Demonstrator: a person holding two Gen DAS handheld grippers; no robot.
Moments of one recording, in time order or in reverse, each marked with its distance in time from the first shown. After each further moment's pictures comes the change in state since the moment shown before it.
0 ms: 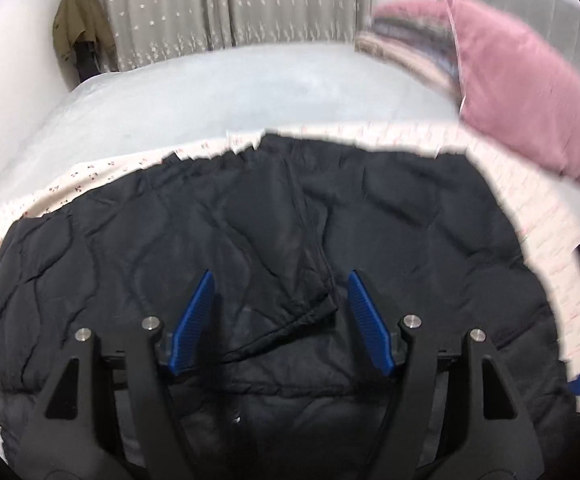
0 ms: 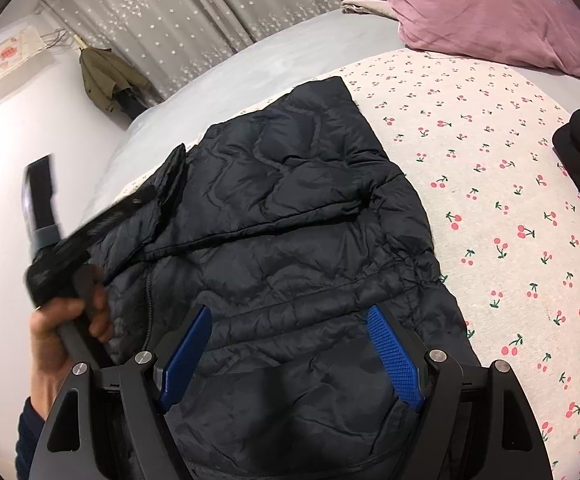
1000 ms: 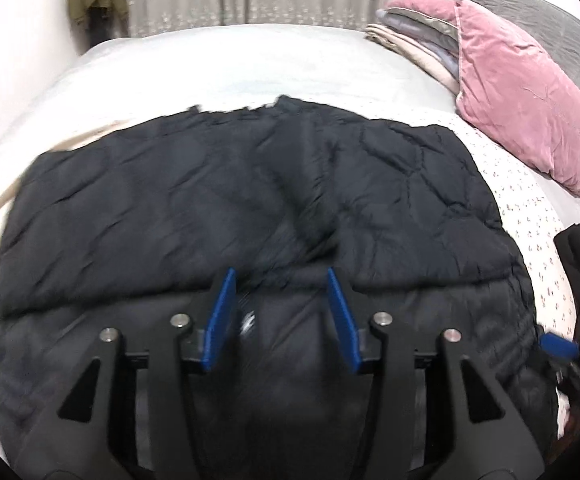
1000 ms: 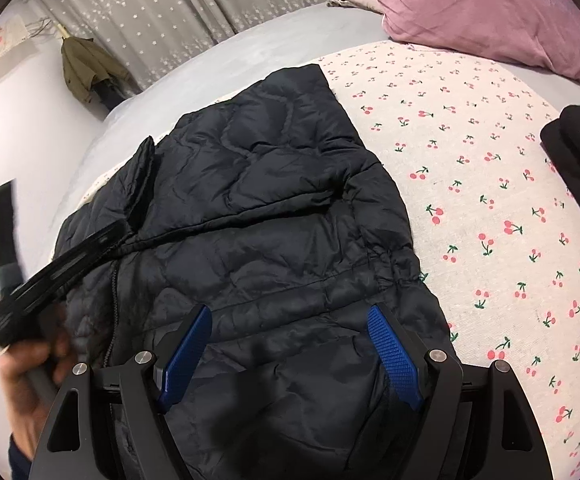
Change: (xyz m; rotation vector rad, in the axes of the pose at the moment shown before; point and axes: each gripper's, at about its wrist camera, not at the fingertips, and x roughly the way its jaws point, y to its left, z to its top) left arm -0.063 0.022 -0.047 -0.131 0.064 -0.033; right arm 0.014 -0.004 0.000 -0.022 0.014 -0.096
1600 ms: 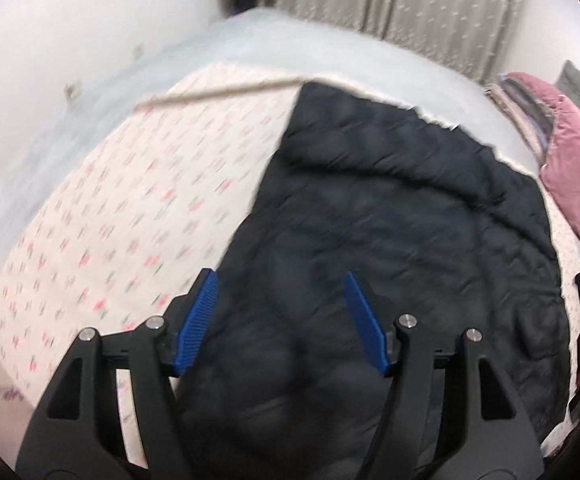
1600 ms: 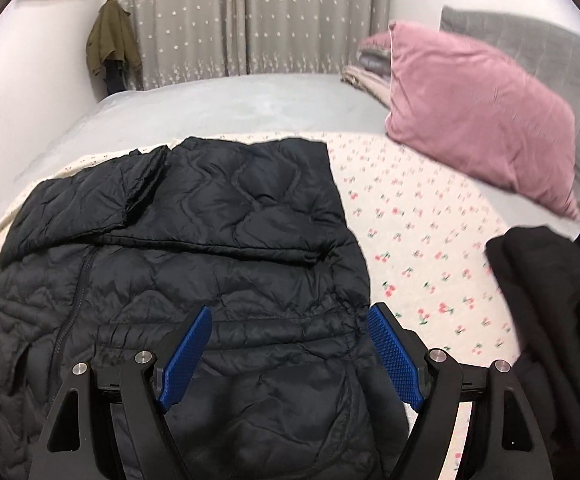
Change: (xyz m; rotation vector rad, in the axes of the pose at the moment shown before) left arm -0.147 0.221 -0.146 -0.366 0.018 0.205; right arm -0.047 0.053 -0.022 -0.297 -0.244 -0.276
